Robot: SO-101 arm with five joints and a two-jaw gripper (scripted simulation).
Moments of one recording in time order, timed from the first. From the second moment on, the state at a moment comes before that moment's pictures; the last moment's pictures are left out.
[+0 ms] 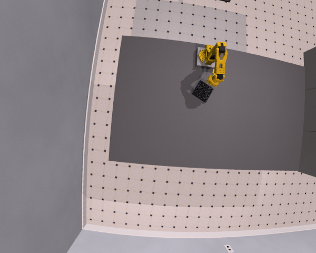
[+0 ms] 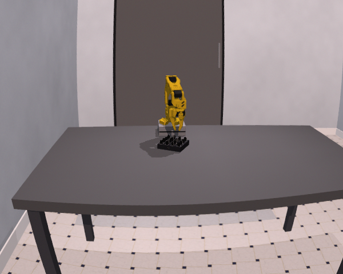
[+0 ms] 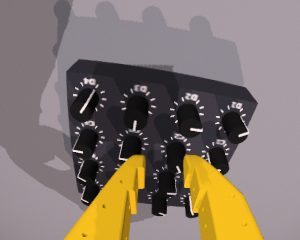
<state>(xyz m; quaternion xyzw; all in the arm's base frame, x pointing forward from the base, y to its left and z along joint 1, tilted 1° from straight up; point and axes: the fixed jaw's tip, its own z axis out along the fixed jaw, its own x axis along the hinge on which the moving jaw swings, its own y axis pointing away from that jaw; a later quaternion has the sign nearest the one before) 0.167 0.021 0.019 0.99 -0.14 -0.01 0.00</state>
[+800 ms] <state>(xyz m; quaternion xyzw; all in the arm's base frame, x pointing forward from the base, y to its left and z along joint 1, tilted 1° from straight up) 0.164 0.015 0.019 0.90 -0.43 -0.01 0.01</state>
